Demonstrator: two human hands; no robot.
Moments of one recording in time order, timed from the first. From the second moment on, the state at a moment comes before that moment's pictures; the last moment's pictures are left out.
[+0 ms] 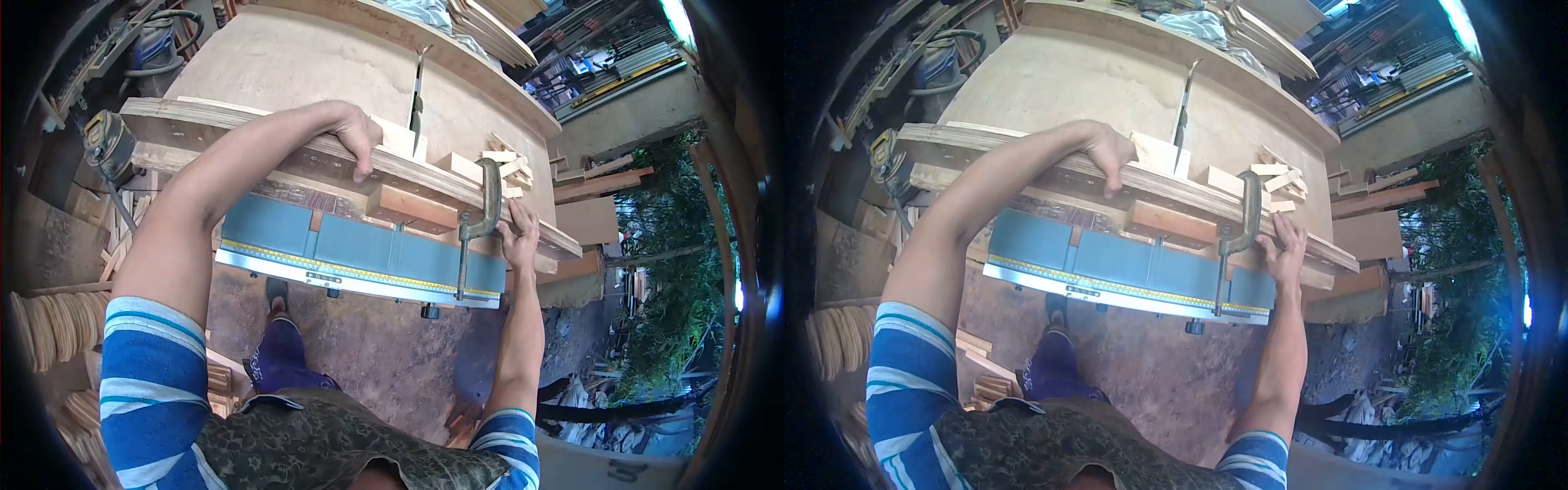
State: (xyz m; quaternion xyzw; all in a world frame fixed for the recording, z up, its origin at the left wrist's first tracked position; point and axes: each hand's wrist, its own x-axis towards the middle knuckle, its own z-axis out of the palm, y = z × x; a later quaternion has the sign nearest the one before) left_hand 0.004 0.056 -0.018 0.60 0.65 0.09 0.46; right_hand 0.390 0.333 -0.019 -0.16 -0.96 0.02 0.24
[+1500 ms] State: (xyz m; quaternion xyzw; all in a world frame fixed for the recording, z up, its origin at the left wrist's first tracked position) left_hand -0.007 0.073 -0.040 0.64 0.67 0.08 0.38; right_hand 0.465 -0.056 -0.319 -0.33 -0.82 0.35 -0.30
